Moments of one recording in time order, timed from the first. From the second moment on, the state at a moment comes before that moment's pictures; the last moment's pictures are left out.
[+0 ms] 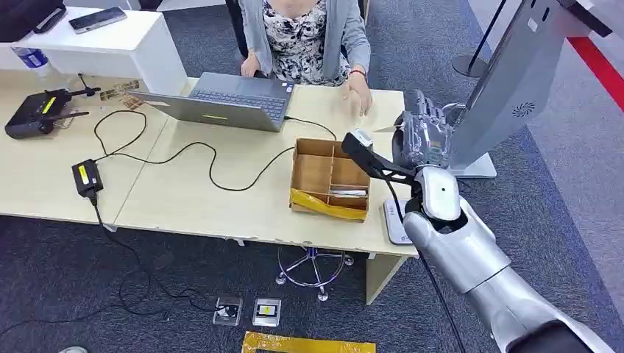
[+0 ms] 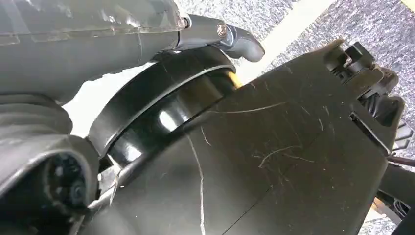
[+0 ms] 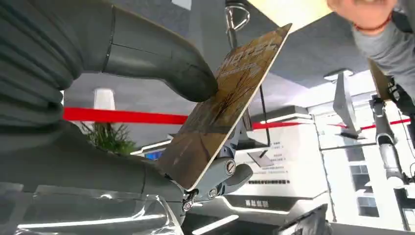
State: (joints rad) left arm -0.15 0.04 -1.39 -0.20 0.65 0.09 0.15; right arm -0.84 -0.11 0.77 -0.61 0.83 -0.22 0.31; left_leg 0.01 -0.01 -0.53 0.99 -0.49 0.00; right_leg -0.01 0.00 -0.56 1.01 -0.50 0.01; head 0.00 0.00
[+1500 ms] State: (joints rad) left arm -0.09 0.10 -0.88 -0.20 1.21 0.11 -0.13; right arm -0.80 -0.10 0.77 -0.65 0.77 -0.27 0.29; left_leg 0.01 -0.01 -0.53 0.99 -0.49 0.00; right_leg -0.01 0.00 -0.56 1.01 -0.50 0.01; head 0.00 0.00
